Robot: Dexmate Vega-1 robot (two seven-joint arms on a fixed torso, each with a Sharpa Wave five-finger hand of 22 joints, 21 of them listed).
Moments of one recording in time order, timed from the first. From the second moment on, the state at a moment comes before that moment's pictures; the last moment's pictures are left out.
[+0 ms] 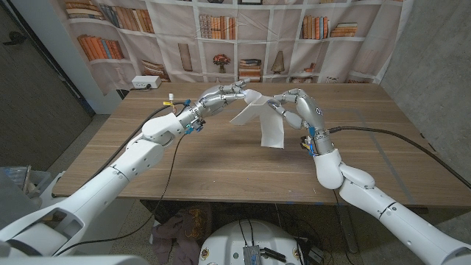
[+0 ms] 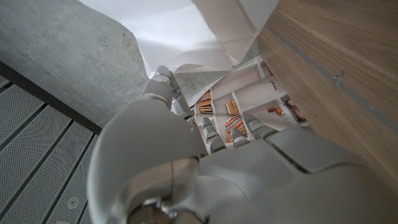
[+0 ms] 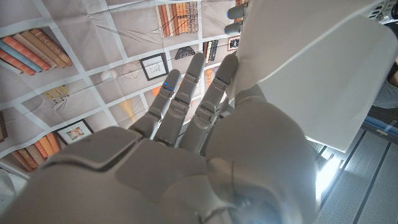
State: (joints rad) left arm 0.79 0.67 0.45 -1.61 -0.75 -0.25 -0.52; left_hand 1.04 0.15 0.22 -0.11 0.19 0.98 -0.12 0.56 0.24 0.16 -0.17 0.22 0.21 -0.16 -0.03 0.20 0.20 -0.05 0.02 0.20 0.18; right arm -1.01 -0.62 -0.48 -1.64 -0.65 0.42 -0.84; right_hand 1.10 0.16 0.14 -0.11 0.20 0.97 -0.21 0.25 0.45 1.15 -0.19 0.29 0.39 0.91 -0.13 0.22 0.43 0.23 -0.04 0.96 0.19
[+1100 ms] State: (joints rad) left arm 0.79 0.70 0.40 -1.59 -0.80 -0.29 -0.58; left_hand 1.04 0.15 0.23 -0.11 0.19 0.98 -0.12 0.57 0.24 0.16 -0.17 0.22 0.21 -0.16 -0.03 0.20 0.20 -0.05 0.02 0.20 0.18; right arm -1.02 -0.63 -0.52 -1.65 -0.62 0.29 -0.86; right_hand 1.10 0.16 0.14 -0.11 0.20 0.97 -0.21 0.25 0.45 1.15 -0.19 0.29 0.39 0.91 -0.13 0.22 0.43 0.22 -0.04 0.98 0.19
